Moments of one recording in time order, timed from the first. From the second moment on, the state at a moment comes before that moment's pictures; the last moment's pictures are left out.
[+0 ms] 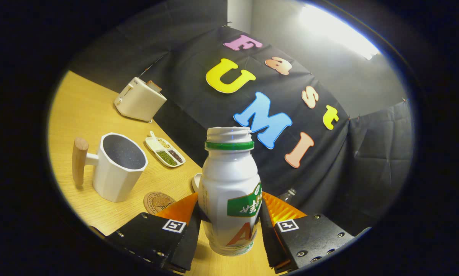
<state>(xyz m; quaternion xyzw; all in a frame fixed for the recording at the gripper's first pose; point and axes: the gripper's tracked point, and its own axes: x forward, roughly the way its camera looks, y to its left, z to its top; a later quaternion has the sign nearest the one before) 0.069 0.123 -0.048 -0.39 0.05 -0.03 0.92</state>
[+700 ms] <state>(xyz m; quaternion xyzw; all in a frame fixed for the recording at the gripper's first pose) 0.083 0.152 -0.042 -0.57 0.03 -0.04 0.82</state>
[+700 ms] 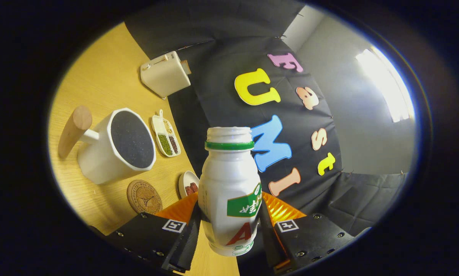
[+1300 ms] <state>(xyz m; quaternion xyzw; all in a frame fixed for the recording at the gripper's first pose) 0.082 0.167 -0.048 -0.66 0.02 -0.04 0.75</state>
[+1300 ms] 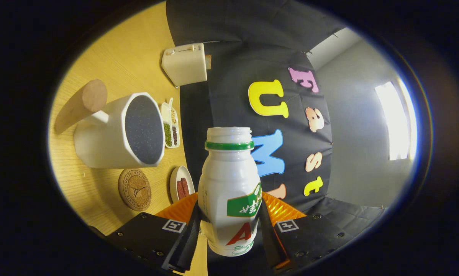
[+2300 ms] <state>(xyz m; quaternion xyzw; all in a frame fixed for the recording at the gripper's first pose) 0.083 0.178 -0.035 -0.71 0.01 -0.05 0.70</state>
